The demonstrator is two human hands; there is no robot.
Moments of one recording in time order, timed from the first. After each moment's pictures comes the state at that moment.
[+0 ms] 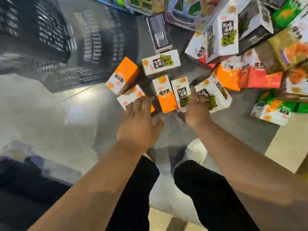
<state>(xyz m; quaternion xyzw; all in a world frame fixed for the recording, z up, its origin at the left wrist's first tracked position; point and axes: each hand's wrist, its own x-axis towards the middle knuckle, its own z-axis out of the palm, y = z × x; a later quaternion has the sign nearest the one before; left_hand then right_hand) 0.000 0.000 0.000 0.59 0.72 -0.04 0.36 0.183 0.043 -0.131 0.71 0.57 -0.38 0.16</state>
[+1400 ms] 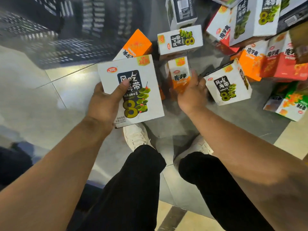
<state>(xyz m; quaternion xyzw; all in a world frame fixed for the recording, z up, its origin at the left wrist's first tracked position) -0.109 -0.011 -0.061 0.12 0.81 0.25 0.52 0.100 0.036 -0.157 0.75 0.54 -0.38 0.08</state>
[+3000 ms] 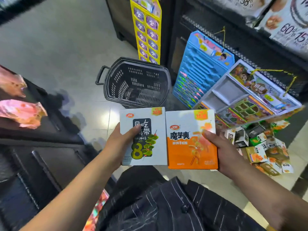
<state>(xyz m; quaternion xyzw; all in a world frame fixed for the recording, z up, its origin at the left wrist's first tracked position) -0.291 -0.147 0.513 0.07 0.69 0.51 0.51 -0.047 -0.012 0.515 0.49 0.31 -0.79 -0.18</state>
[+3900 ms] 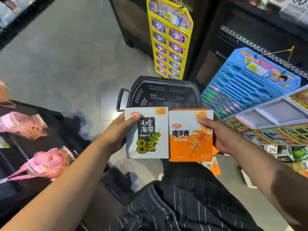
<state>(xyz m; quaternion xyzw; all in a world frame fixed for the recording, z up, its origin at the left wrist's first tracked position) -0.608 0.001 0.470 0.14 0.65 0.42 0.61 -0.334 0.139 0.464 0.56 0.33 -0.76 -0.06</state>
